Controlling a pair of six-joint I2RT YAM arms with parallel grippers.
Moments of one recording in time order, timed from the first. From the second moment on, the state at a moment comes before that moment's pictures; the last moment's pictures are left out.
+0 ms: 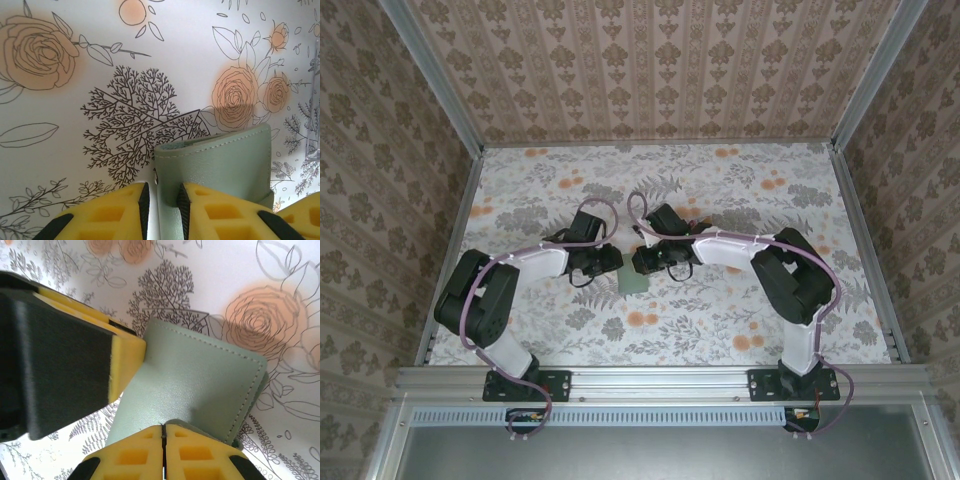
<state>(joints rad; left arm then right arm) -0.52 1.63 0.80 -0.21 0.27 -0.67 0.69 1.89 1.18 -0.25 -0.35 0.40</state>
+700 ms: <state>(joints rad) -0.52 1.63 0.80 -0.21 0.27 -0.67 0.69 1.92 1.18 -0.25 -0.35 0.40</state>
